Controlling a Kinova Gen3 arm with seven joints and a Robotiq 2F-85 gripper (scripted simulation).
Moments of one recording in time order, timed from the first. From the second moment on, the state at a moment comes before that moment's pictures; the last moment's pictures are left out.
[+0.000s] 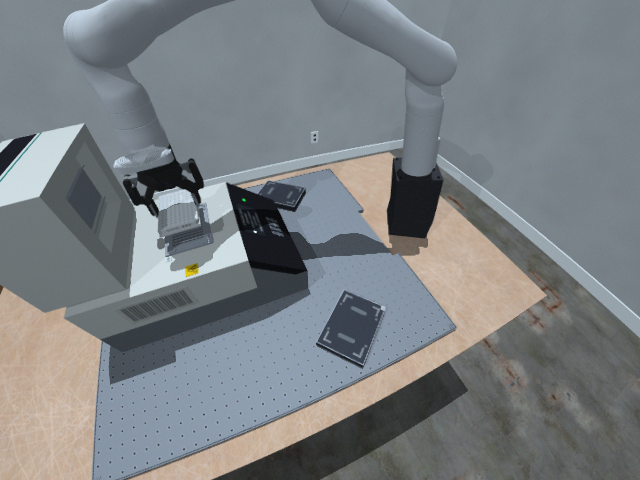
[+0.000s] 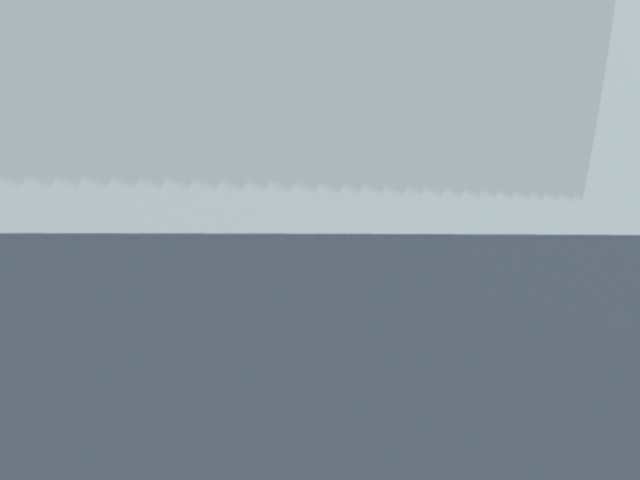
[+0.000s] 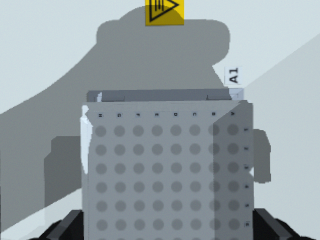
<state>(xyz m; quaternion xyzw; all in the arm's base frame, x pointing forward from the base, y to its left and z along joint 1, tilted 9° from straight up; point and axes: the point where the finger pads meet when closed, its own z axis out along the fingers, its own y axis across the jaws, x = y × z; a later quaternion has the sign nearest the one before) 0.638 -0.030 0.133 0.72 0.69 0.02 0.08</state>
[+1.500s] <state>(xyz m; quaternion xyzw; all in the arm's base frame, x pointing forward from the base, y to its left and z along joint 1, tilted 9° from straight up) 0.640 -0.032 0.113 0.72 0.69 0.02 0.08</state>
